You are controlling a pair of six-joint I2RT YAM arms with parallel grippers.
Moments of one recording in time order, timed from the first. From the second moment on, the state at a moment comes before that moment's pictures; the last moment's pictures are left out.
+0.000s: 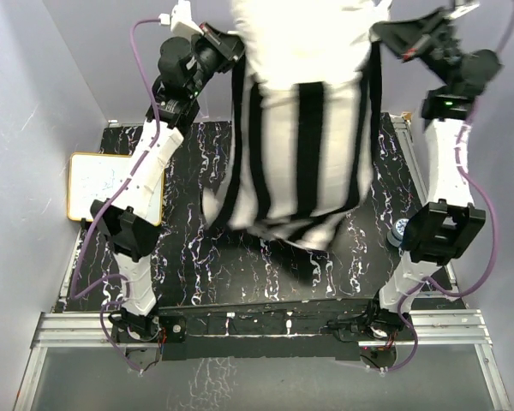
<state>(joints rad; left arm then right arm) -0.39 1.94 2.16 0.00 0.11 -0.85 -0.24 1.81 2.05 0.72 -1.01 1.51</state>
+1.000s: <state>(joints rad) -0.53 1.92 2.16 0.14 0.17 -0.75 -0.24 1.78 2.07 0.72 -1.08 1.49</state>
